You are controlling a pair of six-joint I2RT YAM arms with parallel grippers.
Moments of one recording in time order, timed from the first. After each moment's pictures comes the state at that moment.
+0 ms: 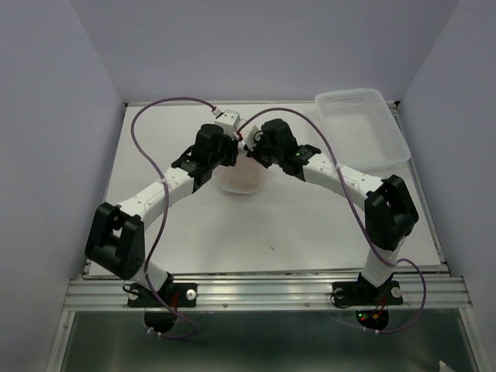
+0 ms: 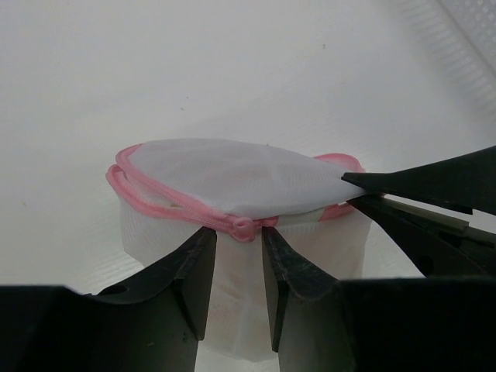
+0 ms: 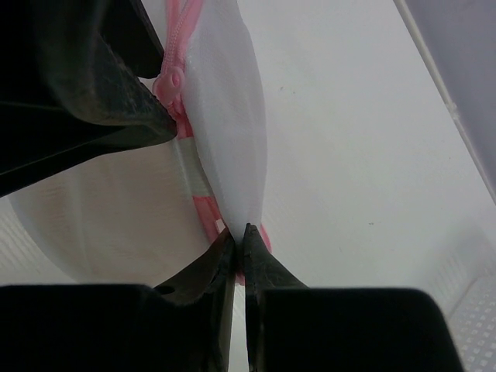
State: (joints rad) left arm -0.53 1.51 1.09 -0.05 -0.05 -0.12; right arm 0.69 1.81 1.44 -0.18 0.00 -0.46
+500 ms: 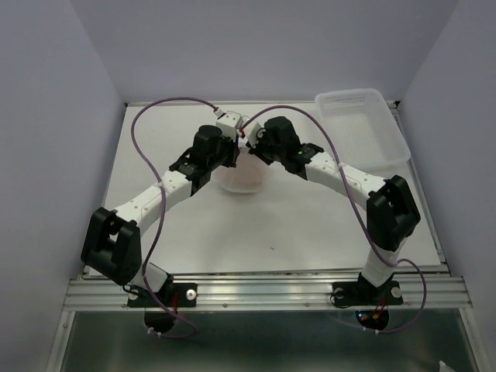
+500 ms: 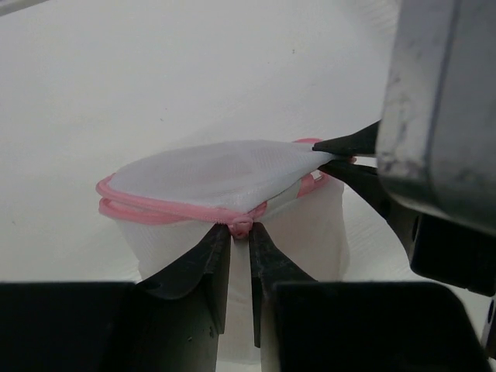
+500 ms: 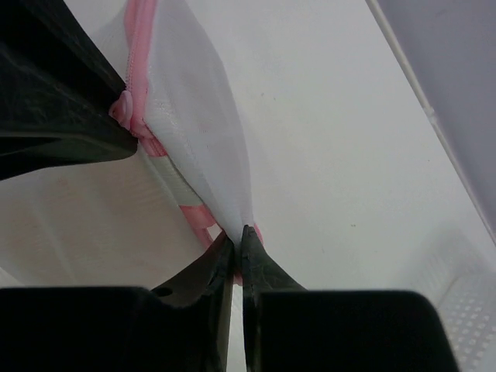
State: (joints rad) left arm -0.54 1.46 1.06 -0.04 0.01 -0.09; right arm 0.68 1.80 1.44 -0.17 0.00 -0.46
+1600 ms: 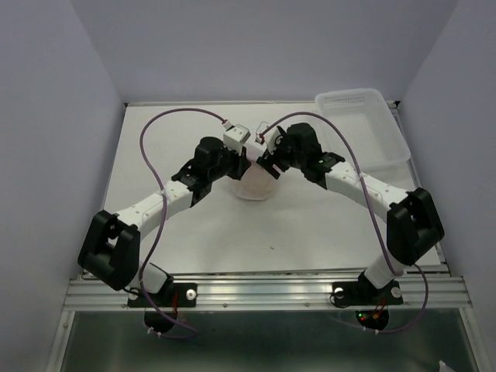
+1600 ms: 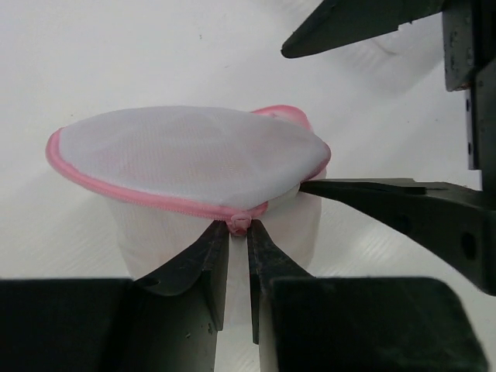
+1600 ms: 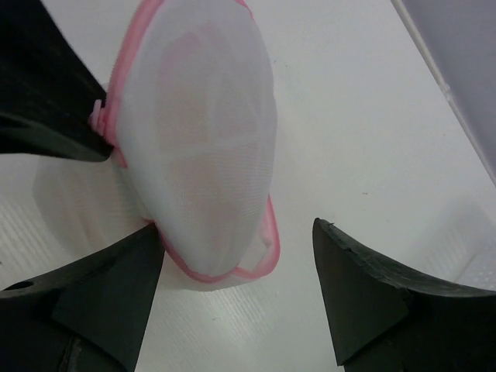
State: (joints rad) left arm -0.56 1.42 0.92 0.12 0.19 -0.07; right arm 0.60 1.64 1.22 -0.09 -0.17 -0.47
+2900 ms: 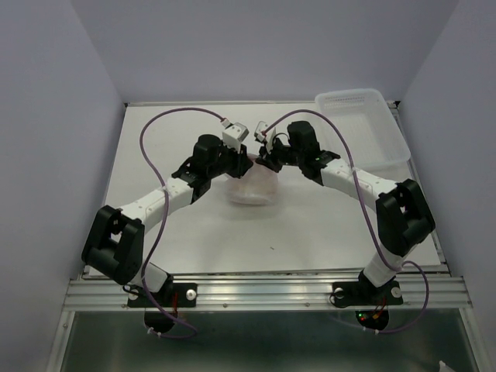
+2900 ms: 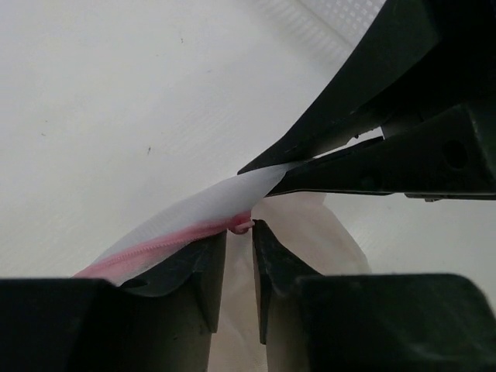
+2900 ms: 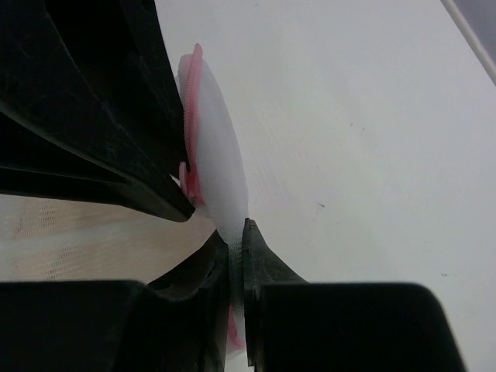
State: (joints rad) left arm -0.52 1.47 0.93 0.16 0.29 -0.11; right arm 0.56 1.71 1.22 0.04 -0.50 -0.39
